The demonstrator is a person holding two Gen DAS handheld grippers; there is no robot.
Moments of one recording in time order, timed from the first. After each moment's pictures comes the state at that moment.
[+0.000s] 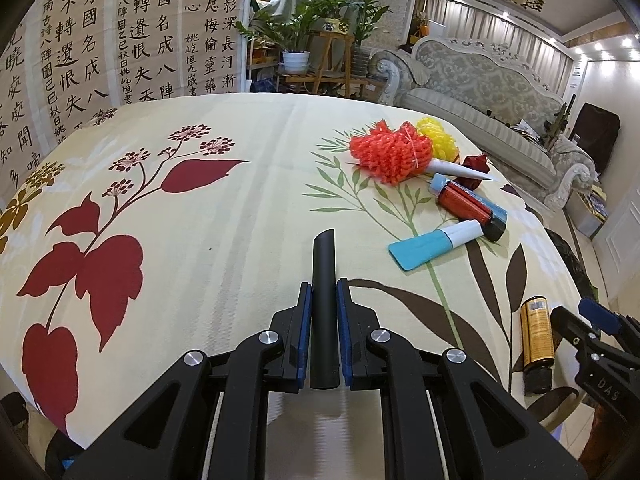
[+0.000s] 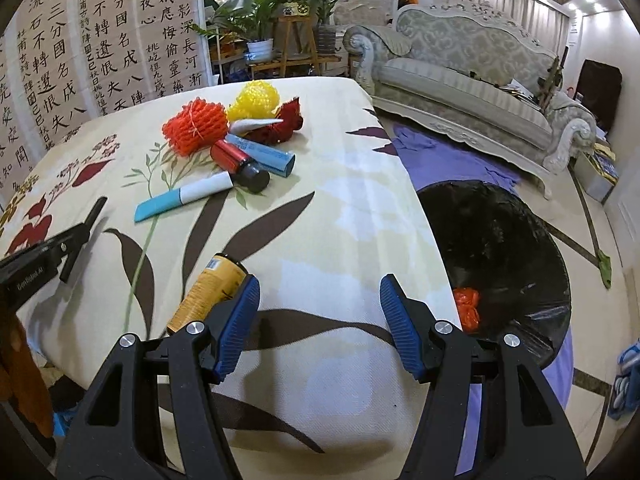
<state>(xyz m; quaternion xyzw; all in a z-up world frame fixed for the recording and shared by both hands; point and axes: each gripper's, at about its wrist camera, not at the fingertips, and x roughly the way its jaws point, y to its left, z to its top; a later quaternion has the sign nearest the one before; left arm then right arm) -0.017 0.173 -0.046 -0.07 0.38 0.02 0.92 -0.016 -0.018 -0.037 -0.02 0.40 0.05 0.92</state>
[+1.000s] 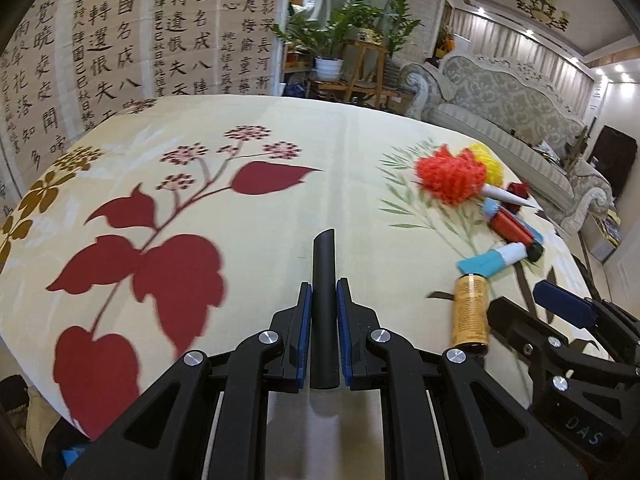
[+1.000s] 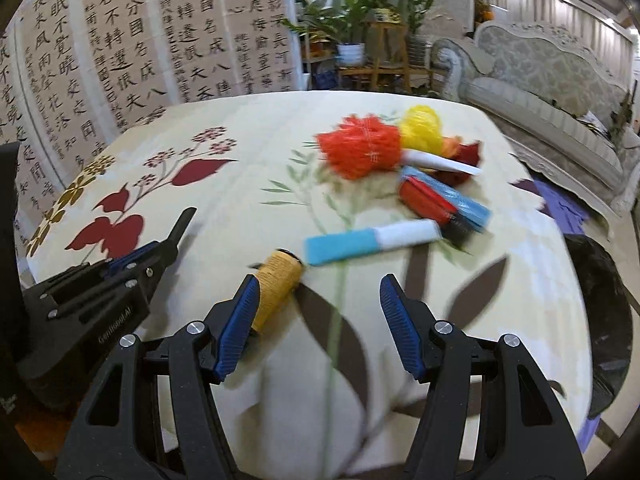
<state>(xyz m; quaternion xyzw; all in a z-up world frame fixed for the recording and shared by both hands) -0.027 0.229 -0.044 -0.10 0.37 0.06 0.92 0.001 0.110 -0.025 -0.04 0.40 0.20 0.90</state>
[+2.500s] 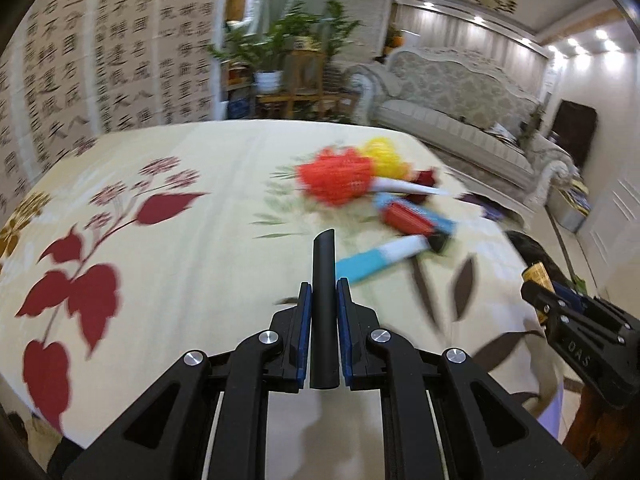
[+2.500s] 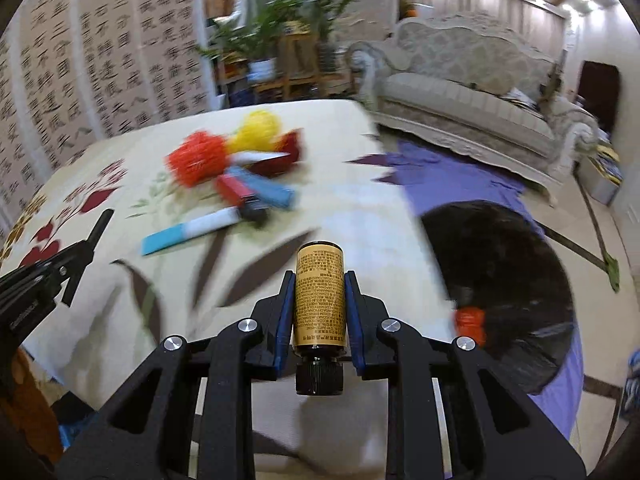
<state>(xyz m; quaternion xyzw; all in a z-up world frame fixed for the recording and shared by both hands) -0.025 0.130 -0.021 -0.05 0.35 -0.03 0.94 -0.007 -0.045 -0.023 0.00 0.37 0.04 0.93</state>
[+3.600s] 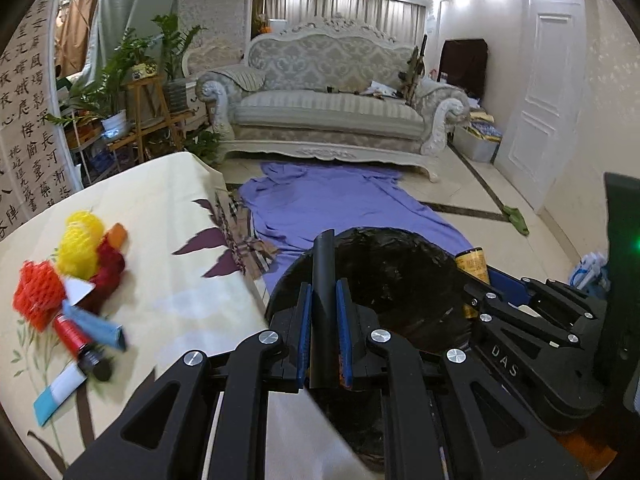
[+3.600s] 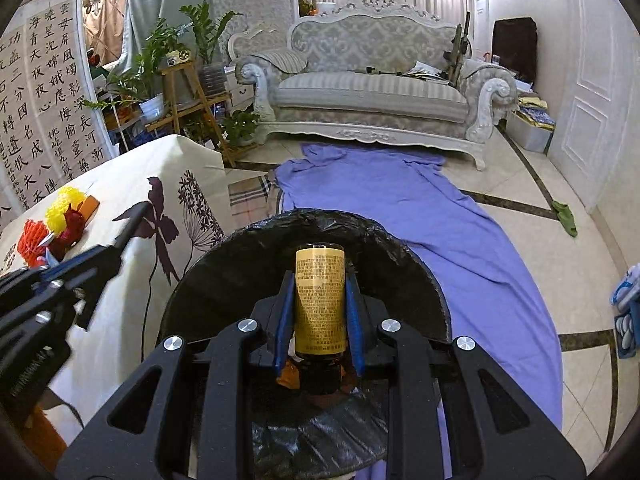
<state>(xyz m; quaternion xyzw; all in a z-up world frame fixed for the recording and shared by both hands) 0.062 -0.102 -0.025 0.05 0.34 -0.21 0.91 0.049 -0.223 -0.049 0.07 0.36 -0.08 0.93</state>
